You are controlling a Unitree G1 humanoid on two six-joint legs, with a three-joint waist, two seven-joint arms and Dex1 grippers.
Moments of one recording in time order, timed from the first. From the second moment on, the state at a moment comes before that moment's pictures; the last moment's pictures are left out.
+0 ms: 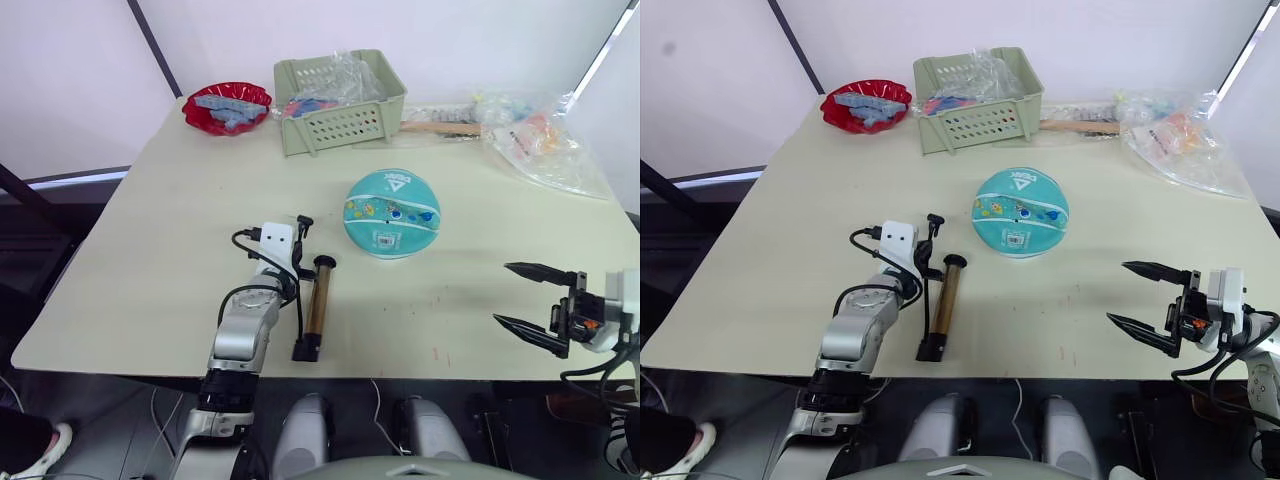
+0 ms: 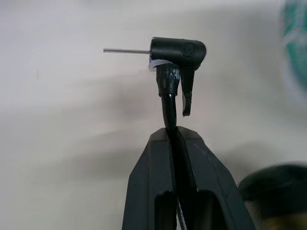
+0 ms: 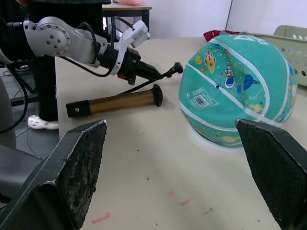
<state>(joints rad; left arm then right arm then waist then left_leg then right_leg) -0.29 0.19 -0.01 -0.01 -0.09 0.47 -0.17 0.06 -0.65 -0.30 -0.02 0.64 -0.07 1.38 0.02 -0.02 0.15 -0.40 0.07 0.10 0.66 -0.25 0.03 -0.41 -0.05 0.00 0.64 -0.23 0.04</state>
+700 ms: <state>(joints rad) -0.20 0.32 -0.02 -0.02 -0.24 0.09 -0.69 0.07 -0.63 -0.29 -0.08 0.65 -0.06 1.31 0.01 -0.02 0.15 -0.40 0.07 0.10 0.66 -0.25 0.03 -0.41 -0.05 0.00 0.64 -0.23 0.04</state>
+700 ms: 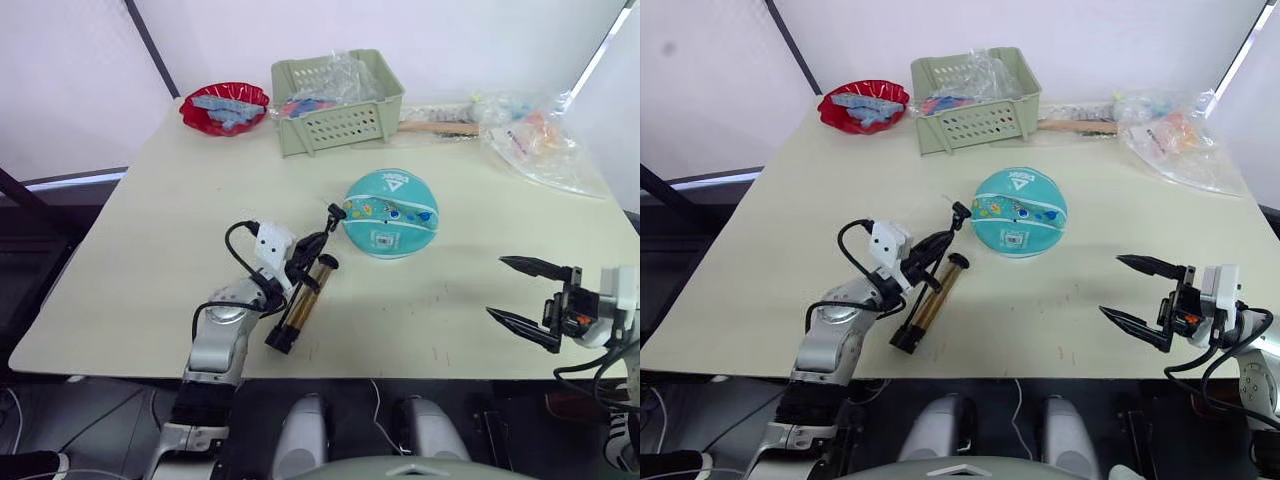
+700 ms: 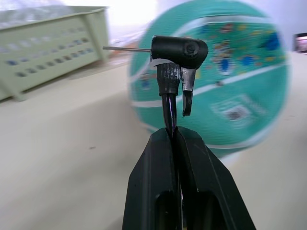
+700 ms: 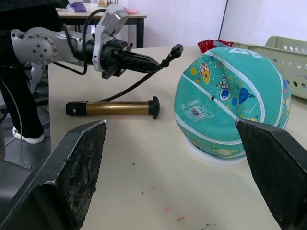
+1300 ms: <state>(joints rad) -0.41 0.28 -0.19 0.09 -0.25 0.02 -0.94 0.09 -0.58 -0.27 -0.24 0.69 0.07 1.13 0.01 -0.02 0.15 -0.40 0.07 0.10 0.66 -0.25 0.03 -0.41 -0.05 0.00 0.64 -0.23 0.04</state>
